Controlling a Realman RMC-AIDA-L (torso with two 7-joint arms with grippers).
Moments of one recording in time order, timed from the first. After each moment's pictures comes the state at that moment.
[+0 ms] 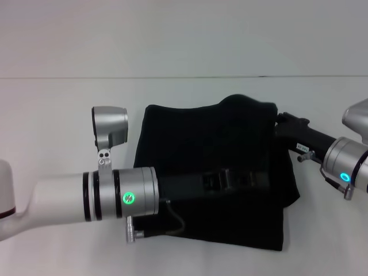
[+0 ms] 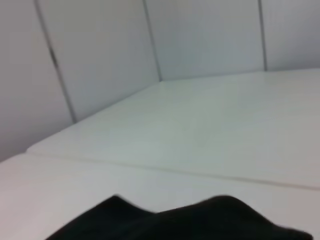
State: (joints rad) left arm -0.78 -2.17 0.71 0.18 1.86 1.44 -1.92; right arm 0.68 2.10 -0.70 -0.18 -1.51 -0.93 1.00
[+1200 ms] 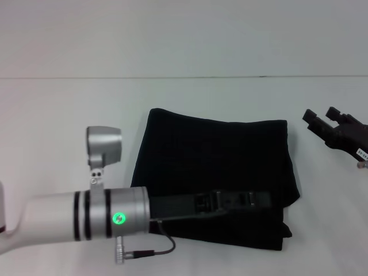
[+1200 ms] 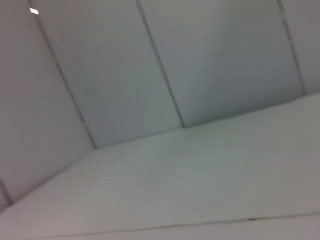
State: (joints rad) left arm -0.73 -2.17 0.78 0.16 1.84 1.44 -1.92; right arm 0.51 2.09 -0.50 -0.22 -1.46 -1.09 0.97
